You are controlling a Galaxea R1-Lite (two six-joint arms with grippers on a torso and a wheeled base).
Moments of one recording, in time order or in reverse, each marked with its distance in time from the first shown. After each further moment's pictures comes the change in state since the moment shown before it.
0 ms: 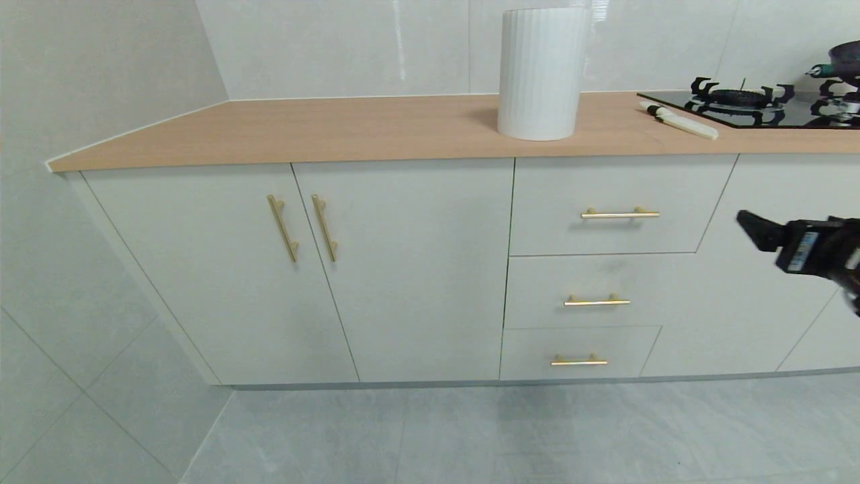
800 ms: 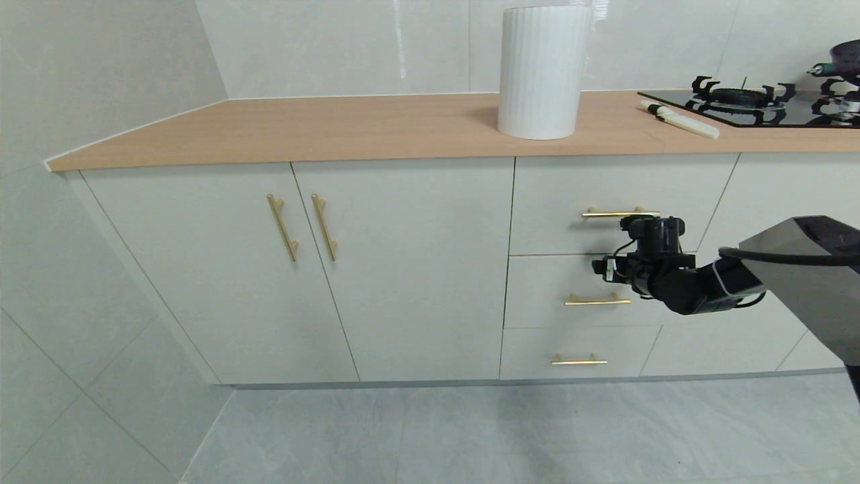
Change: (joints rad) left arm 0.000 0.000 0.000 0.000 0.000 0.000; right arm 0.005 1.051 -0.917 0.279 0.025 0.104
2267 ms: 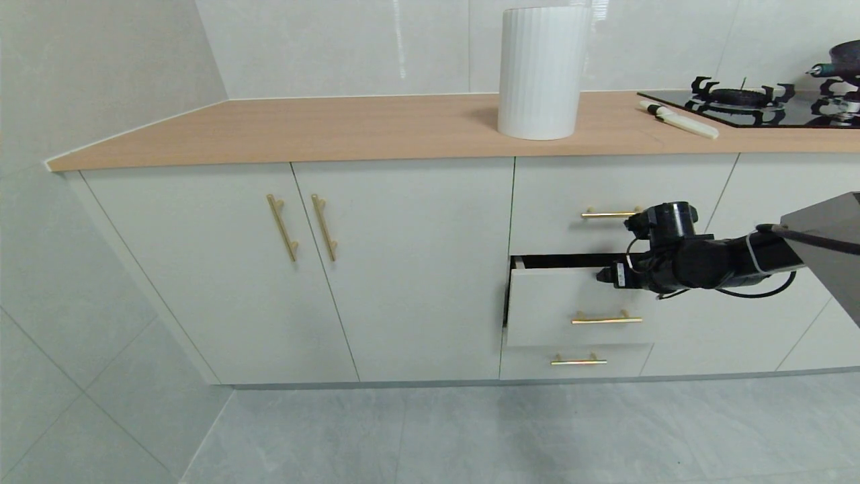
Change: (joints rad) left arm 0.000 0.000 0.000 0.000 0.000 0.000; right arm -0.020 -0.091 -0.054 0.394 0.131 -0.001
